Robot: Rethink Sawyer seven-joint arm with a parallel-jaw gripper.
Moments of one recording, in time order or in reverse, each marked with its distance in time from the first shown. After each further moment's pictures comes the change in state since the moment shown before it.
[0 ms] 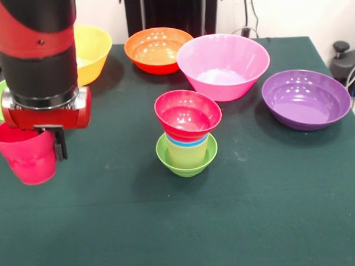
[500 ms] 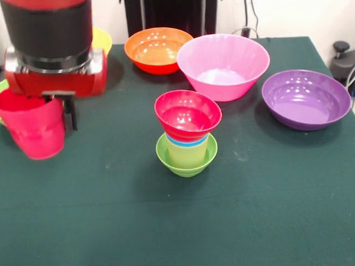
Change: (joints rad) arm 0.076 -0.036 -0.030 -0.121 0.000 0.227 0.000
